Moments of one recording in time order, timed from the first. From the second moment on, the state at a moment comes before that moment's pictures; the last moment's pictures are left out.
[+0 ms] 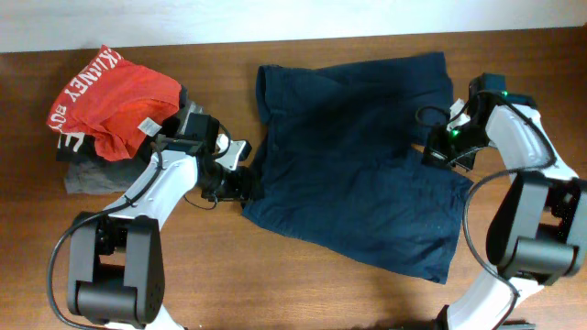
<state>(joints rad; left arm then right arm) -0.17 1.83 1.16 -0.77 0.47 -0.01 -0.21 1.94 1.46 -1.07 -0.34 0.18</state>
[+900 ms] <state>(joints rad) -0.17 1.83 1.16 -0.77 0.47 -0.01 -0.17 1.91 1.12 -0.53 -0.26 0.46</state>
